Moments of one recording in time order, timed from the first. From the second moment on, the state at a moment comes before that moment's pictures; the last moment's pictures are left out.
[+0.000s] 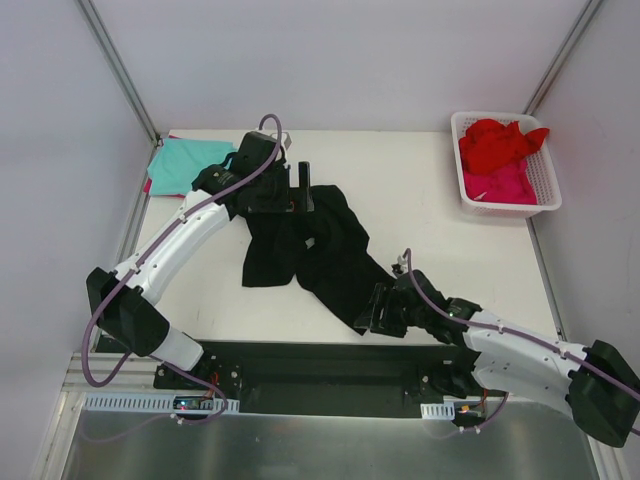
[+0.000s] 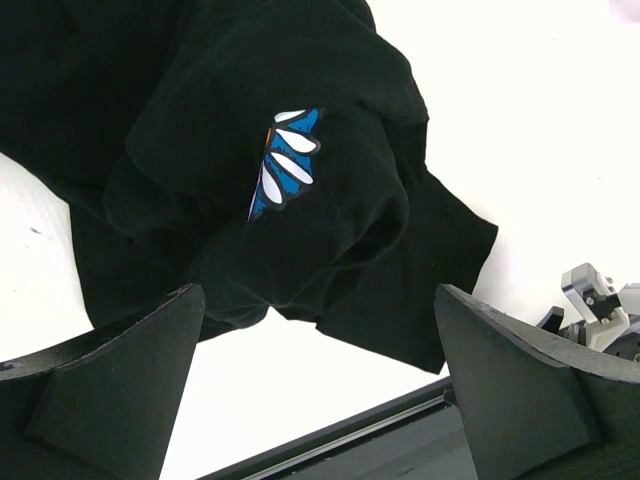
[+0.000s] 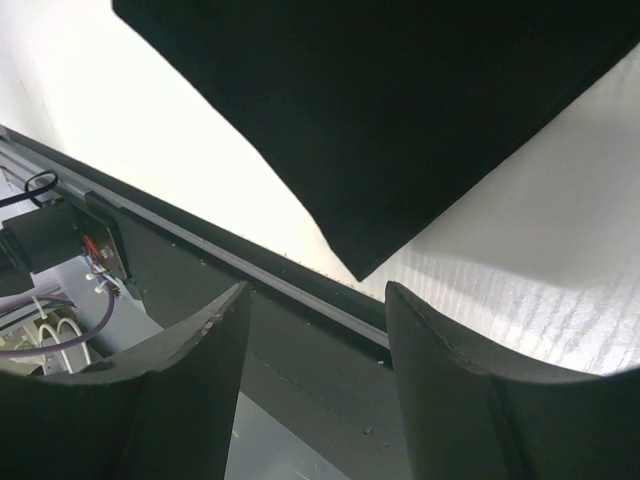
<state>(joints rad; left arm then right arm) -0.53 1.49 1.50 -0.82 0.06 -0.46 0.88 0.90 0.34 -0.26 -0.17 1.06</state>
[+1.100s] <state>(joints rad) -0.50 1.44 1.46 -0.84 0.07 -0.44 0.91 1.12 0.34 -0.09 -0.11 1.08</state>
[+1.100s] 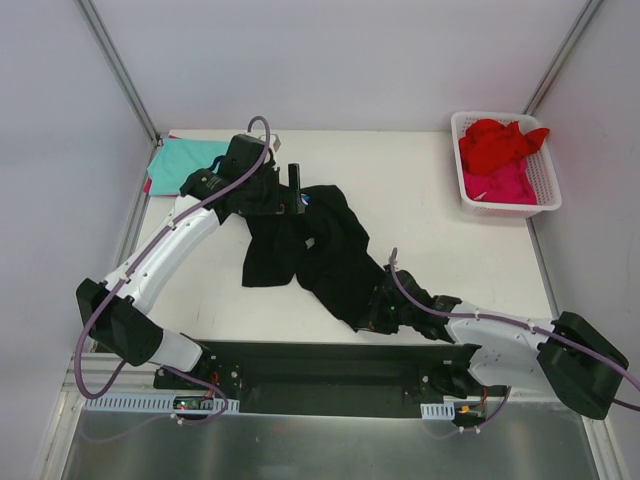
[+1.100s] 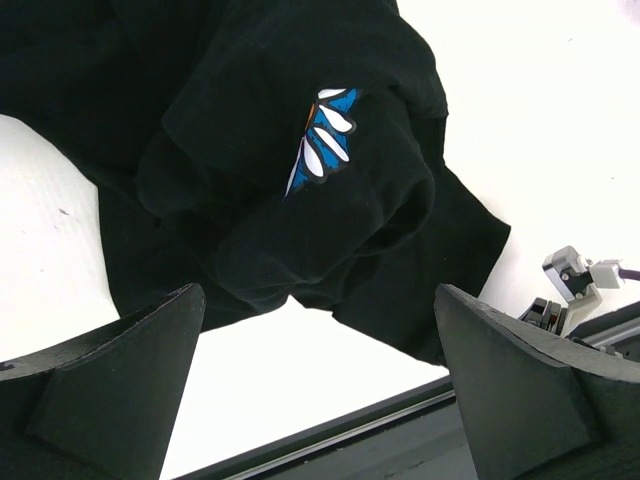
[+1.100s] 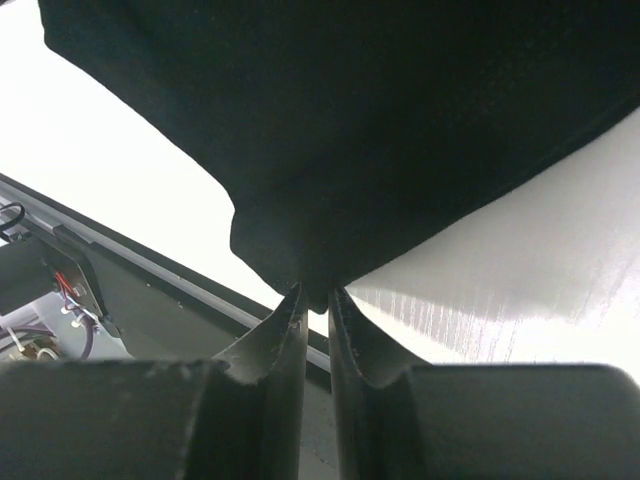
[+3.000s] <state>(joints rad) -0.50 1.32 1.32 -0.81 0.11 -0.47 0.25 1.43 2.24 0.02 -0.45 0.90</state>
